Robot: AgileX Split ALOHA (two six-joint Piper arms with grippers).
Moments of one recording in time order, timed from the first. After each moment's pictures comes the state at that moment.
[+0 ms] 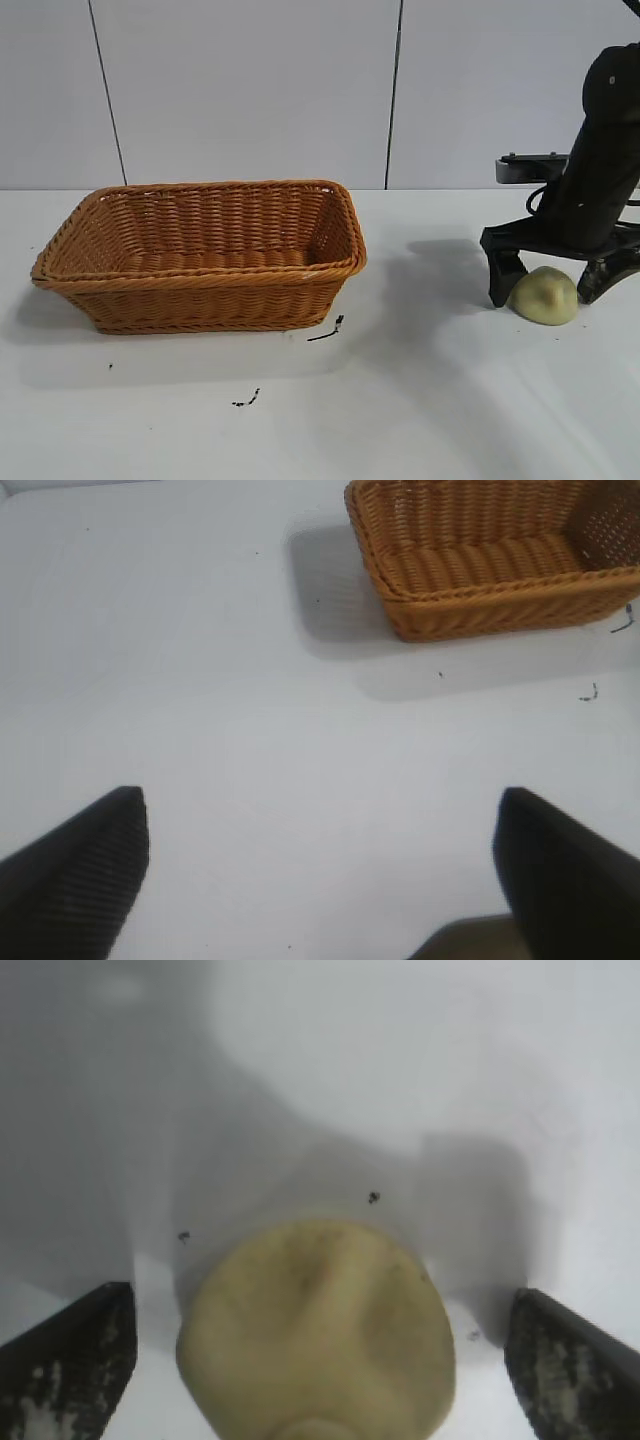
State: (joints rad) left arm -0.04 -0.01 -0.50 0.00 1.07 0.07; right arm 0.05 2.13 -1.32 0.02 0.63 0.02
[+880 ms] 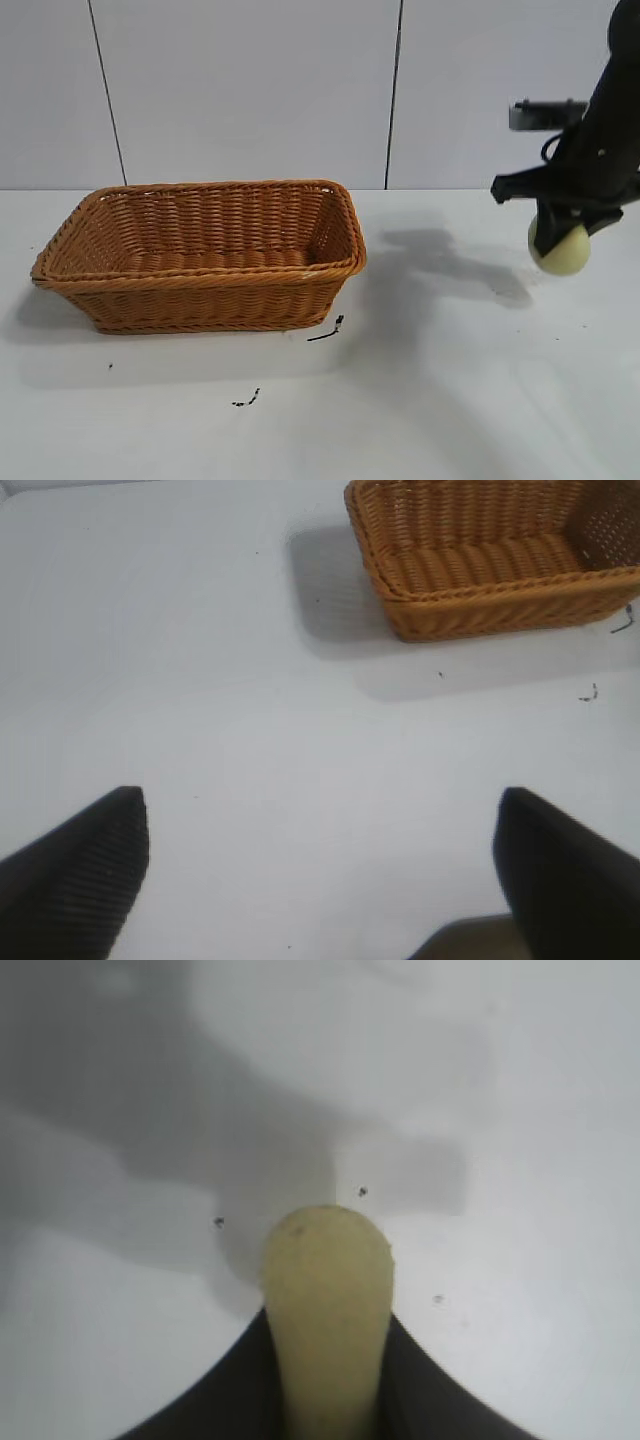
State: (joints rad) left arm -0.04 -0.01 -0.50 0.00 1.07 0.07; right arm 0.05 1.89 -1.32 0.03 0.69 0.01
